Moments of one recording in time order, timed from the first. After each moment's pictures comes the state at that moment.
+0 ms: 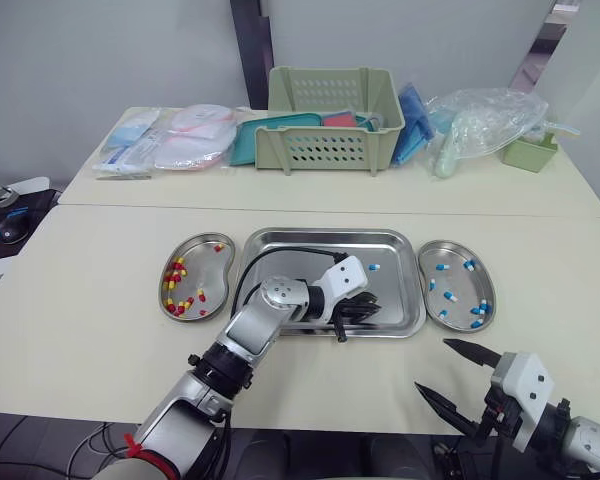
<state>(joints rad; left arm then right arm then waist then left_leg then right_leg) -0.55 0.26 -0.46 0.13 -0.10 0.41 -0.89 0.62 -0.60 -0.21 -0.74 0.33 0.22 0.76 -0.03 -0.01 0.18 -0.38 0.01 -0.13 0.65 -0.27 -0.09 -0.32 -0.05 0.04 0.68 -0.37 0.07</state>
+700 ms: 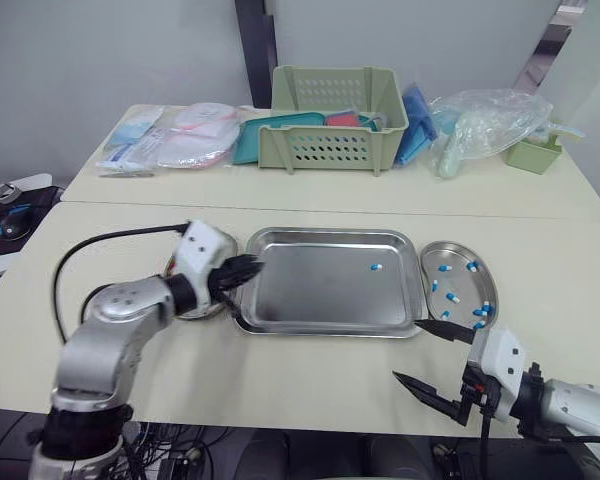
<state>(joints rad) -0.18 0.59 0.20 -0.42 -0.31 0.78 -0.70 0.39 -0.68 -0.10 -0.72 0.37 0.27 0.83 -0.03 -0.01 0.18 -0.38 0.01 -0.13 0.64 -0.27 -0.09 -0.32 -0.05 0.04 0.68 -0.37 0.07</state>
